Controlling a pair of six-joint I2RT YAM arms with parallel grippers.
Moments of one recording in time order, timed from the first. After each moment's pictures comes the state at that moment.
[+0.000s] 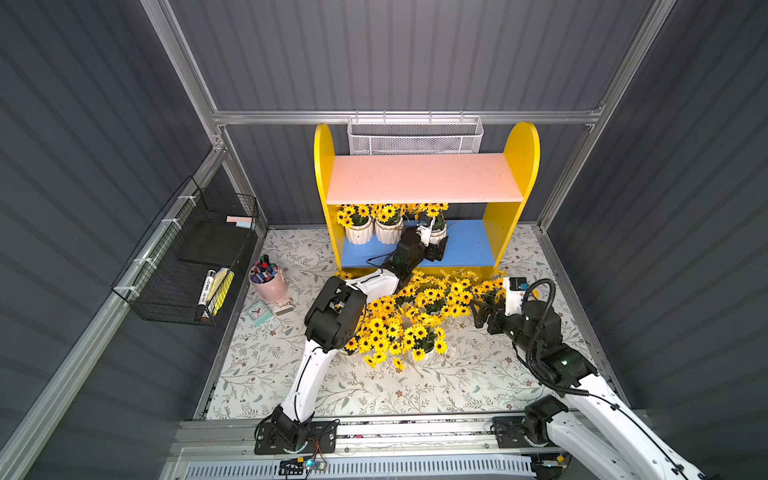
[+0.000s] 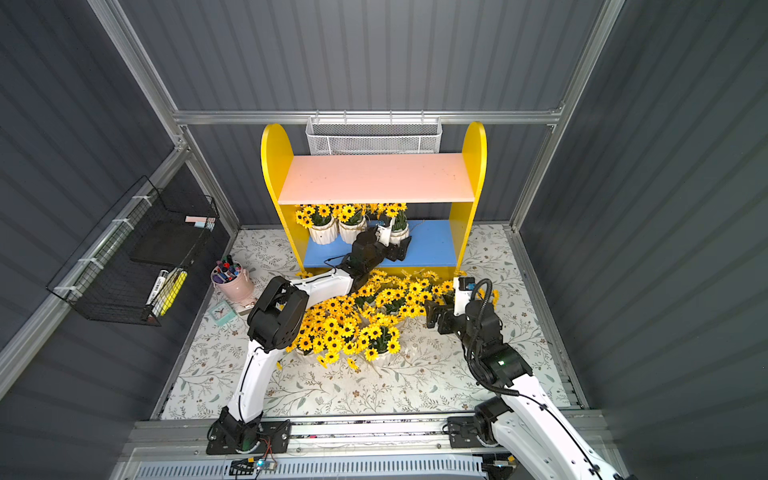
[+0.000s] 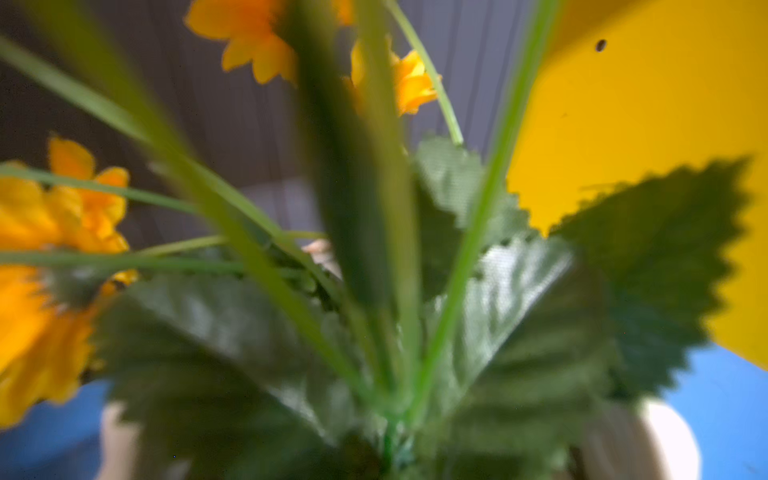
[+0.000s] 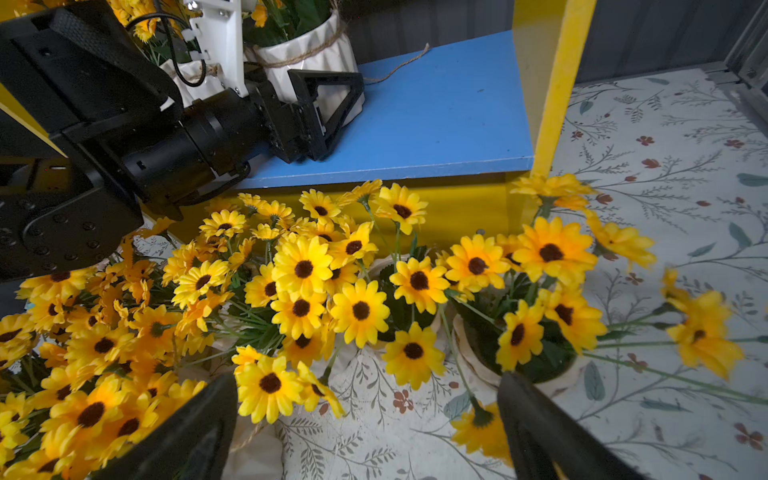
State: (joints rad) left arm -0.61 2.29 1.67 0.52 -0.01 -0.06; right arm 0.38 0.69 0.50 -0.20 0.03 0.31
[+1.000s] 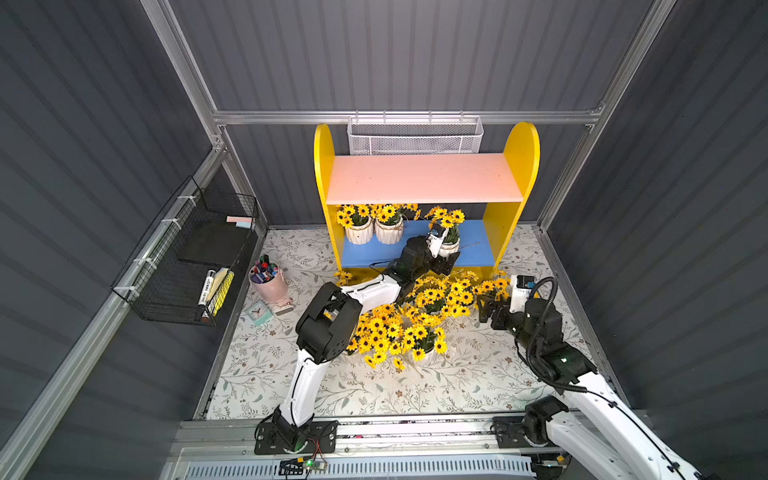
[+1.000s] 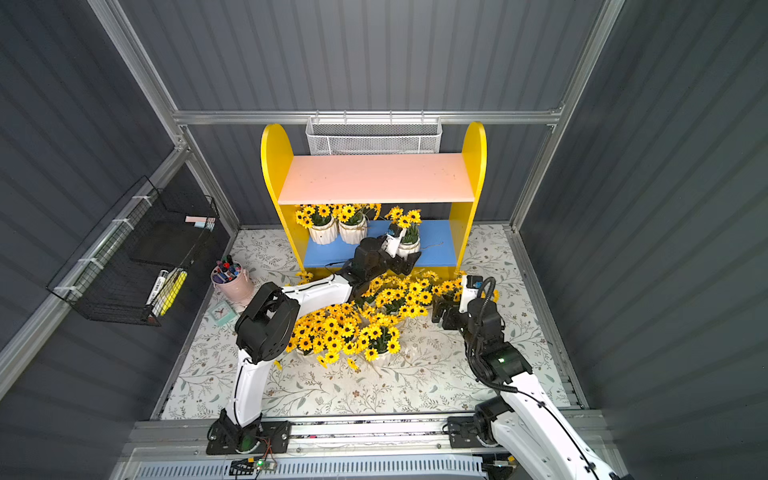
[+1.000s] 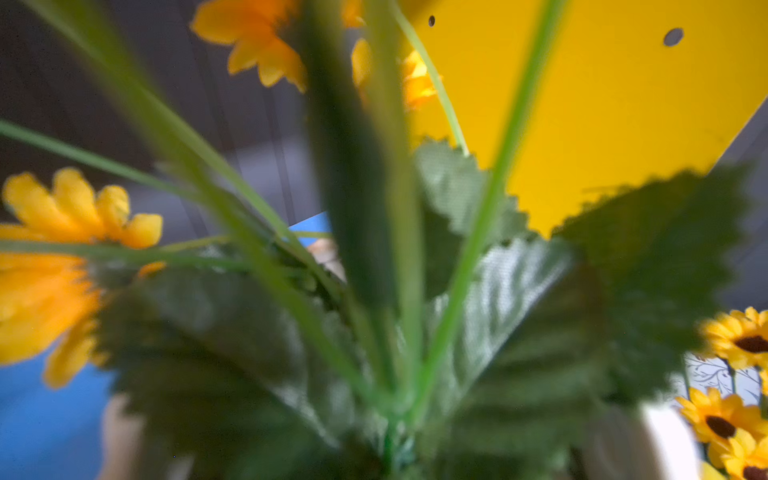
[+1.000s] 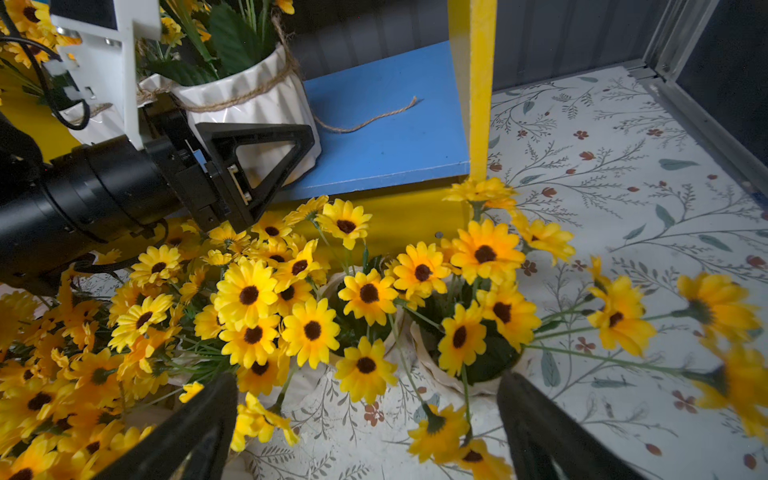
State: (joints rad) left arm -0.68 2.16 1.55 0.43 0.08 -0.03; right arm 0.33 0.72 0.50 -0.19 0.10 0.34
